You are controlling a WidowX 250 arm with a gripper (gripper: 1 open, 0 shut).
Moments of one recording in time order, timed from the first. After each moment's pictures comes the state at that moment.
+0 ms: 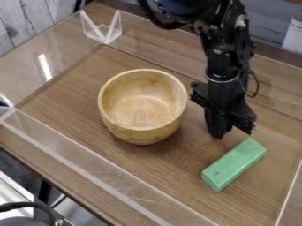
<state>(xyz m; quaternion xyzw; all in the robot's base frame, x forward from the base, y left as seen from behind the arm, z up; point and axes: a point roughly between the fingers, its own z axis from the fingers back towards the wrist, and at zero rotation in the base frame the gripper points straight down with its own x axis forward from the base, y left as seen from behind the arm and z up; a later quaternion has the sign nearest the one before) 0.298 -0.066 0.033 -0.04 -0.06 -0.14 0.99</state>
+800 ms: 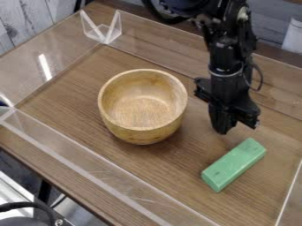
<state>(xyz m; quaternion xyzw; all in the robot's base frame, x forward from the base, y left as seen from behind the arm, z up) 0.304 -0.067 0.040 -0.05 -0.06 -0.14 0.99</state>
